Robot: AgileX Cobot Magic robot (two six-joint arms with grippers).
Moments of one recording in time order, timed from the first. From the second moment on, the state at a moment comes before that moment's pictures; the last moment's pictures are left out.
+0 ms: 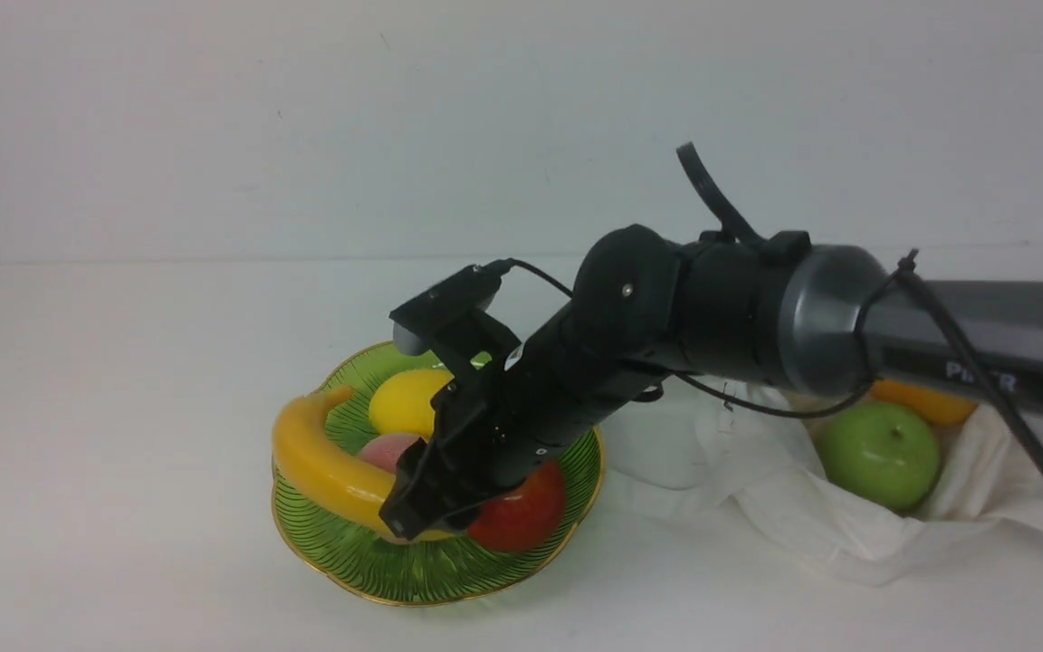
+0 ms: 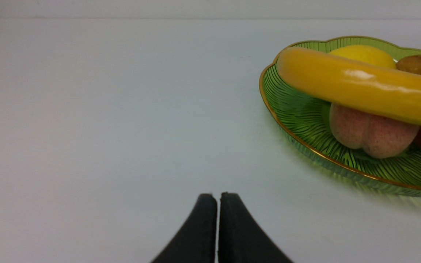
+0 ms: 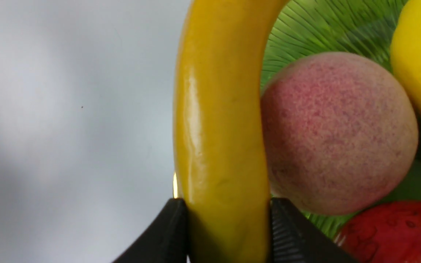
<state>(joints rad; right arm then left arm) 0.73 2.01 -1.48 0.72 0.76 -0.71 -0.05 -0.01 0.02 -0.03 0.40 -0.01</state>
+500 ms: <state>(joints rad) 0.73 2.01 -1.51 0.57 0.80 -0.64 -0.05 -0.01 0.02 -0.03 0.40 -0.01</state>
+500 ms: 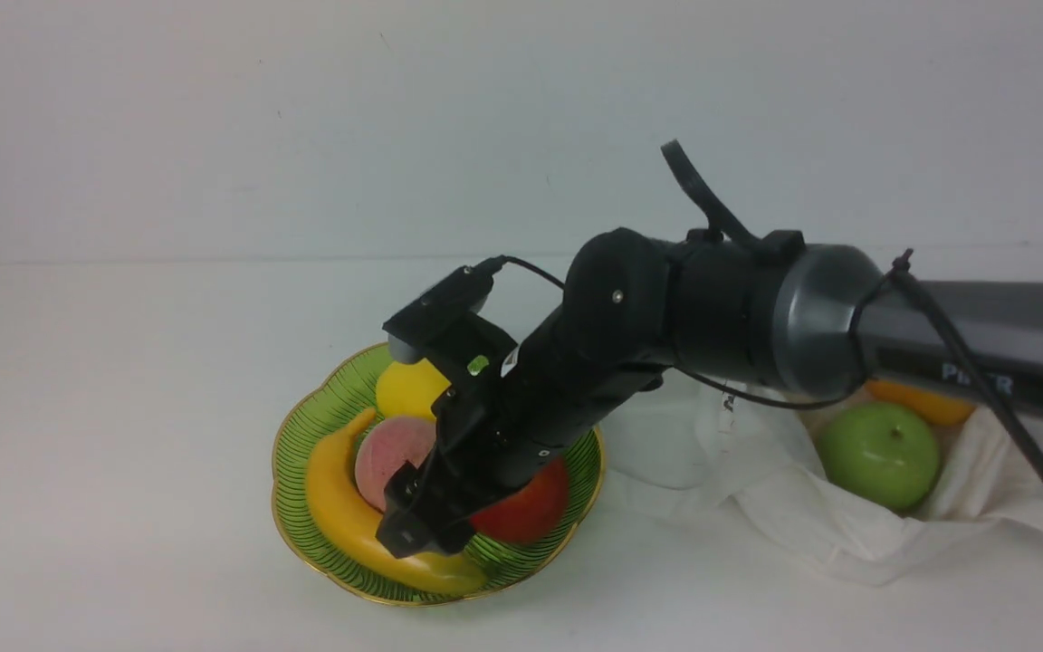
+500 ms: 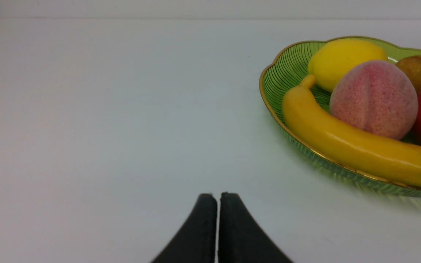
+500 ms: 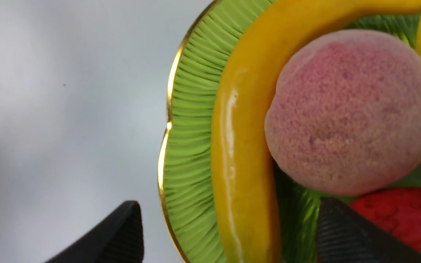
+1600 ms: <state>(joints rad) 0.73 0.42 -0.66 -0.37 0.65 0.53 -0.05 -0.01 0.02 -0.03 0.40 -0.01</state>
